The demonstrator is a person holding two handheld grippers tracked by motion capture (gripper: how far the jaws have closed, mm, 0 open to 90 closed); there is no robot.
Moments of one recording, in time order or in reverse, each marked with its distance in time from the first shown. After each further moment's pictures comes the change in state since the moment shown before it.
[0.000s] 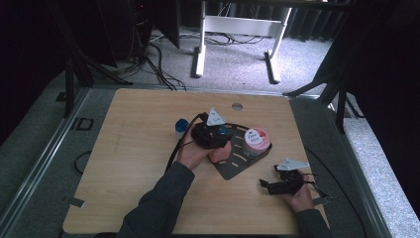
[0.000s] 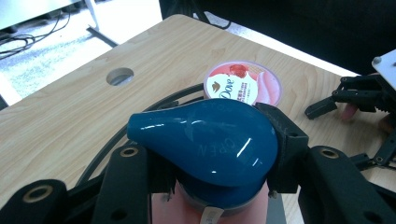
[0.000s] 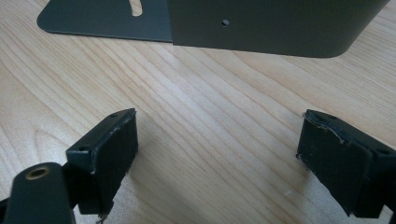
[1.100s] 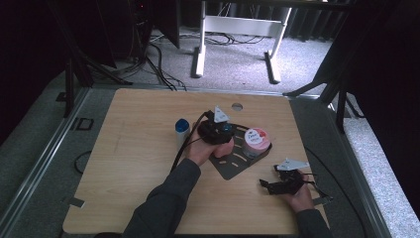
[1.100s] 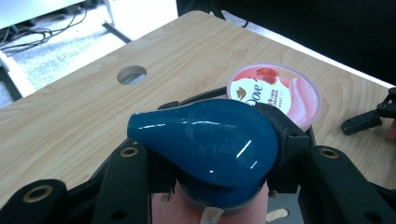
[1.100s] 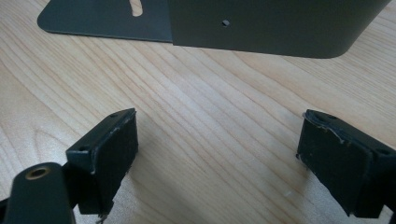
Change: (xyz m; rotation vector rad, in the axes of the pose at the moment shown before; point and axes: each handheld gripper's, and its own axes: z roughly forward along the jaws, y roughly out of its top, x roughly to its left) left arm 0.009 -0.001 0.038 0.010 0.059 -0.039; right arm 0.000 0.000 0.000 0.001 0.002 0.001
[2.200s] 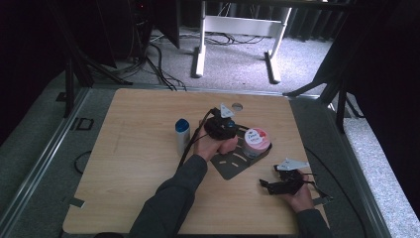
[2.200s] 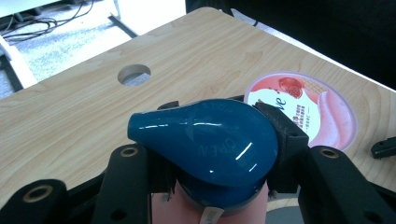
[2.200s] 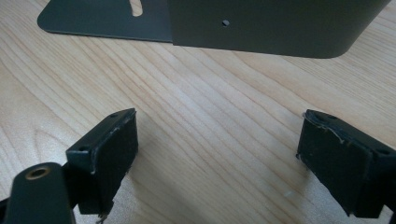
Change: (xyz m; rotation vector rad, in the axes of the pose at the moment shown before) left arm 0.004 0.006 0.033 0.008 0.030 -0.042; right arm 0.000 0.000 0.000 -0.001 0.000 0.000
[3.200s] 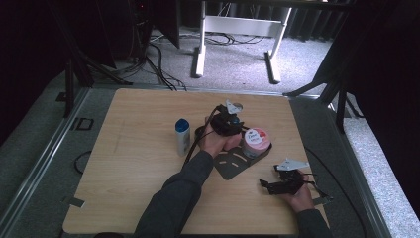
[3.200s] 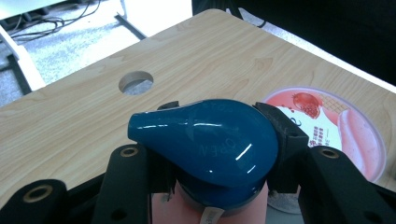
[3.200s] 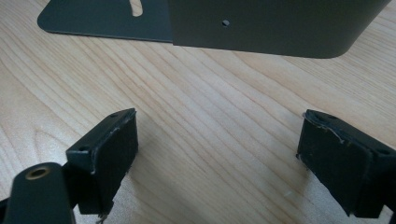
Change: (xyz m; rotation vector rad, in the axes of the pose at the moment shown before) left arm -0.001 0.011 0.022 0.007 0.028 -0.011; right arm 0.000 0.000 0.000 0.001 0.000 0.001
